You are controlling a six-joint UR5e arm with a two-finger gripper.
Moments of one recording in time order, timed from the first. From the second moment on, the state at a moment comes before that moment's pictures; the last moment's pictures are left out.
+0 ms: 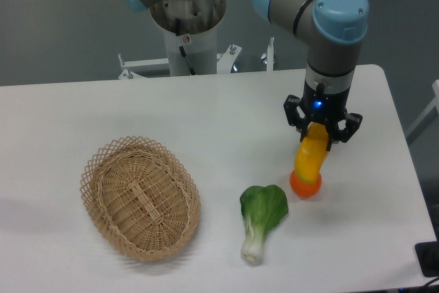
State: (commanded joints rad) arm 2.65 -1.84 -1.57 -1.11 1.50 1.14
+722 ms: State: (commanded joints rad) arm 2.64 -1.88 -1.58 -1.02 1.51 1.13
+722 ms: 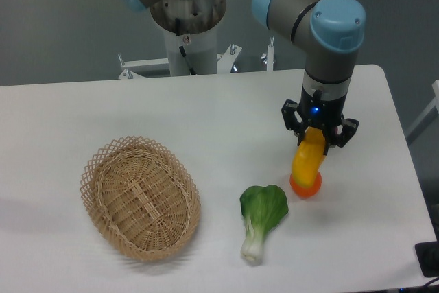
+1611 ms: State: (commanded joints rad) arm 2.57 -1.83 -1.93 -0.89 1.58 1.28
